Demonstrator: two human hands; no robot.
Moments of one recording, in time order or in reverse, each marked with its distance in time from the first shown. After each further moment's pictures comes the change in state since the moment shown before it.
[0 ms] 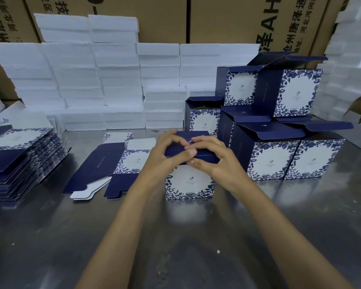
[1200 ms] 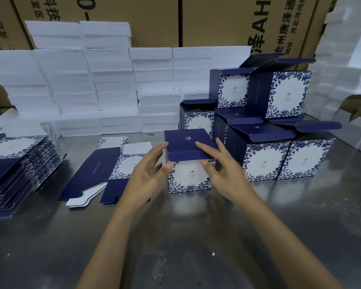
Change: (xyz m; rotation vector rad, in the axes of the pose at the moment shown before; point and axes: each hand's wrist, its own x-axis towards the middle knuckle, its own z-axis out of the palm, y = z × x) left_hand -0.020 -0.017 -0.012 -0.114 0.006 0.013; right_hand -0.017 0.003 -0.011 -0.131 0.081 0.109
